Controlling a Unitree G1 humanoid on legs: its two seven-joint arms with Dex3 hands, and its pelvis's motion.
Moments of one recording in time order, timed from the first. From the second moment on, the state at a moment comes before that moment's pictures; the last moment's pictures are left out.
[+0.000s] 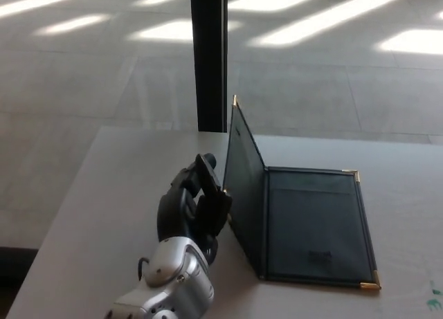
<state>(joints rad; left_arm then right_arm) -0.34 -0.11 -0.17 -0.10 -0.58 0.51 0.52 0.21 -0.34 -0.71 0.28 0.44 0.51 0.13</state>
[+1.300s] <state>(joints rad) -0.48 -0.18 -0.52 0.06 -0.67 0.50 0.50 0.22 -0.35 -0.71 0.27 0.45 0.51 0.15</state>
